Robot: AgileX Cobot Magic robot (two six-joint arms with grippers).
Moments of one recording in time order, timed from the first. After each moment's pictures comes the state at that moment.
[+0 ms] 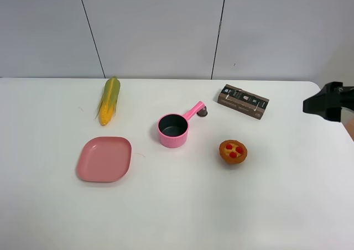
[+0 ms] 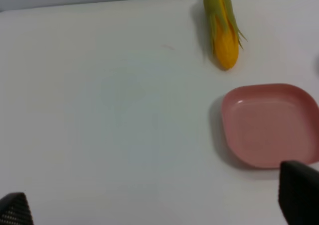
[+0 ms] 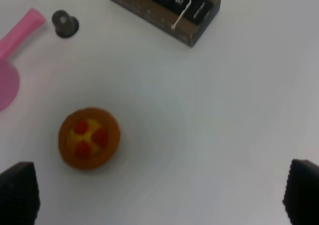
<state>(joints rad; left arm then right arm) 0.04 -0.01 -0.51 0.01 1.06 0.03 -0.09 0.98 -0.78 0.32 0.73 -0.34</state>
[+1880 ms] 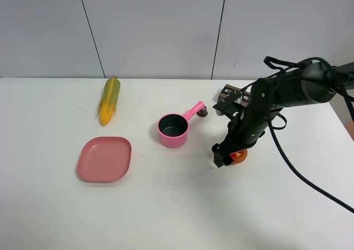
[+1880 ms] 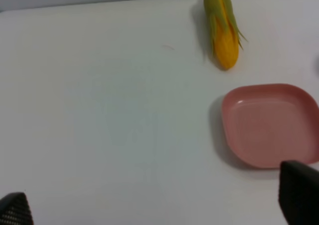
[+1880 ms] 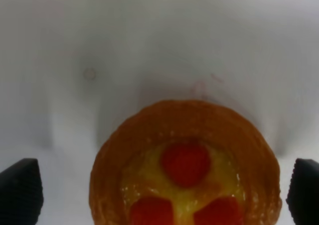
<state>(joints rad) 0.04 -0.01 -0.51 0.01 1.06 0.03 0.40 1.90 -0.98 0.11 0.53 -0.42</state>
